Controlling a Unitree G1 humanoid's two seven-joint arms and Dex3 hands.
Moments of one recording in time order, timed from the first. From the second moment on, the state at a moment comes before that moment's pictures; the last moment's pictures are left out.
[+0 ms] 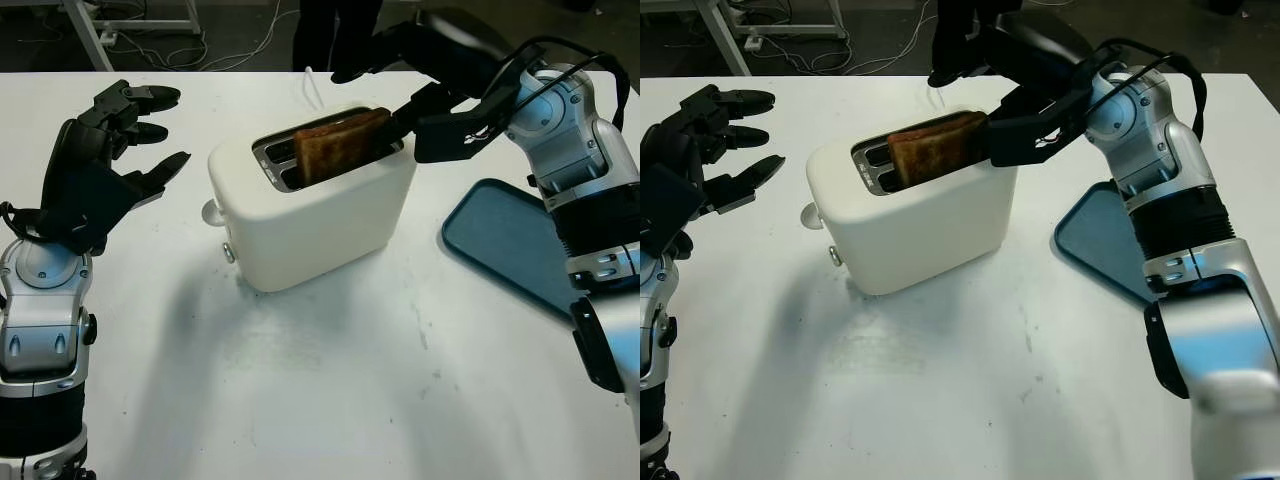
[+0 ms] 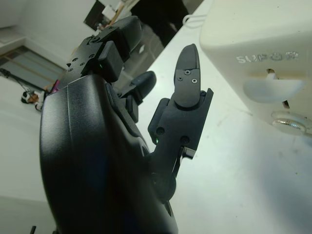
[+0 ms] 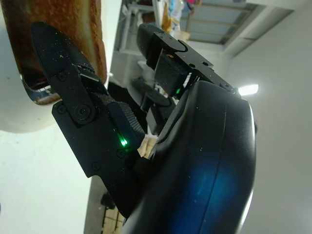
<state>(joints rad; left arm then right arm) -0.31 0.42 0.18 -0.33 0.08 0.32 -0.18 -1.06 -0.53 0.28 0.54 -0.47 -0.37 0.40</state>
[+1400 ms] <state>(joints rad) -0.31 0.41 0.18 -0.33 0.08 0.31 -0.17 -1.12 -0.63 0.40 0.49 -0.71 -0.70 0.38</state>
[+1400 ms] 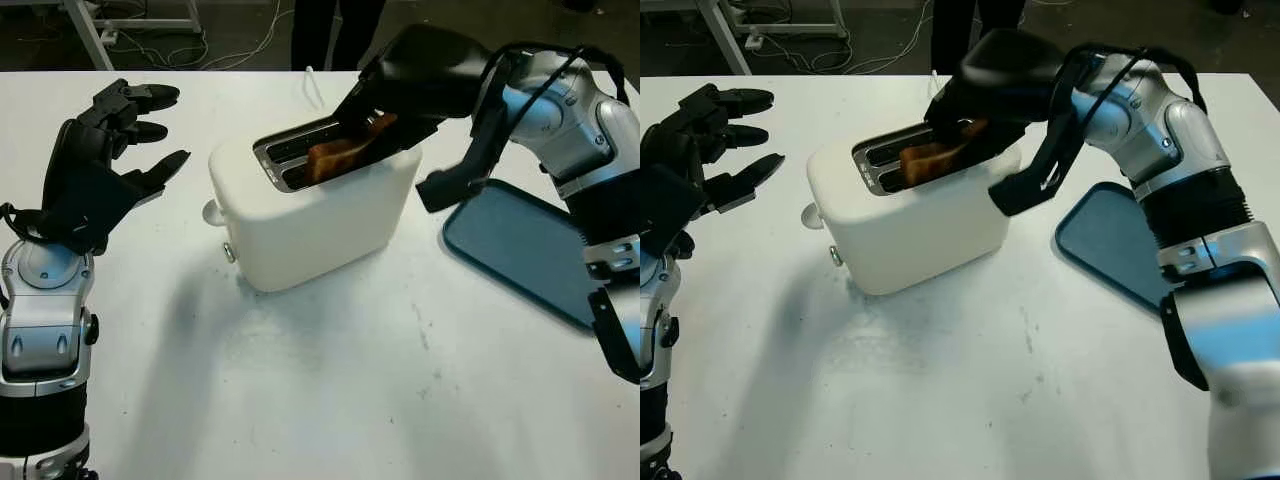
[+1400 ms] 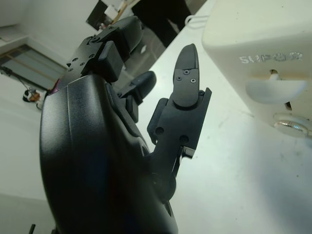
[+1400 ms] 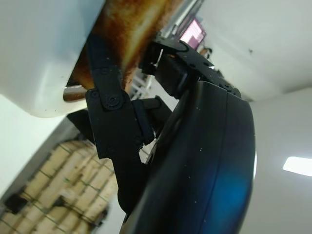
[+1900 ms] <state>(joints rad) -0.31 0.41 0.18 -0.33 0.08 0.31 -0.17 -1.14 -0.64 0.46 0.66 -0.92 -0.78 -0.06</state>
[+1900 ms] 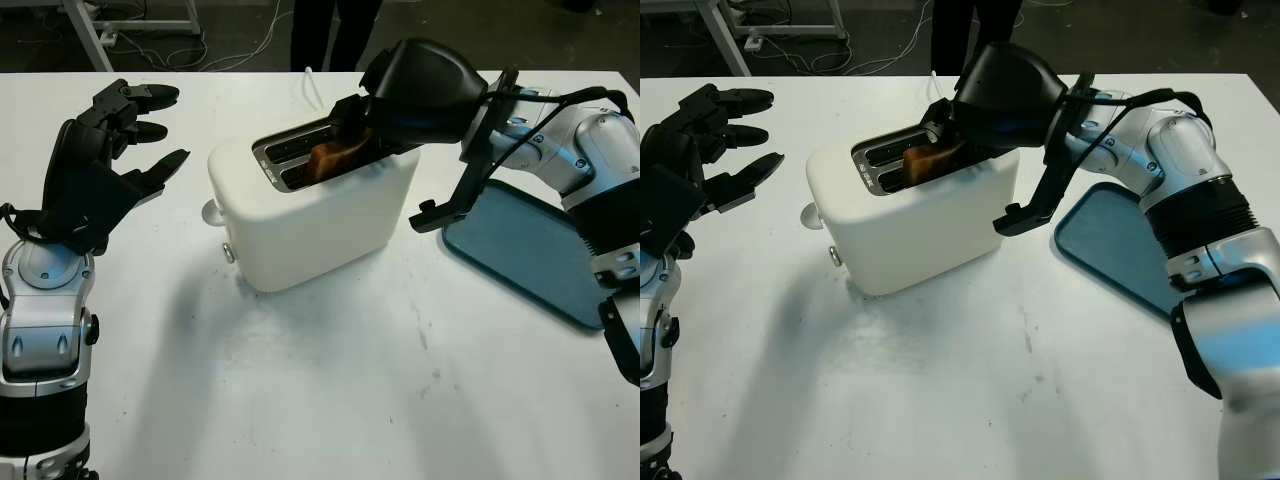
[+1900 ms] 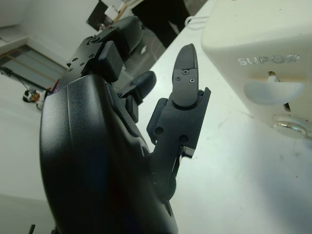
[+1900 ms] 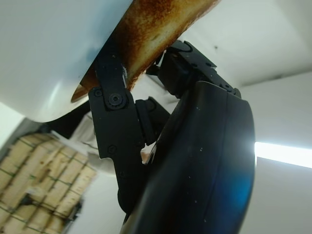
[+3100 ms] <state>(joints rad) -0.30 0.41 0.18 -0.34 0.08 0.32 -0.17 -1.40 -0.65 0.09 1.21 -0.32 -0.68 0.33</state>
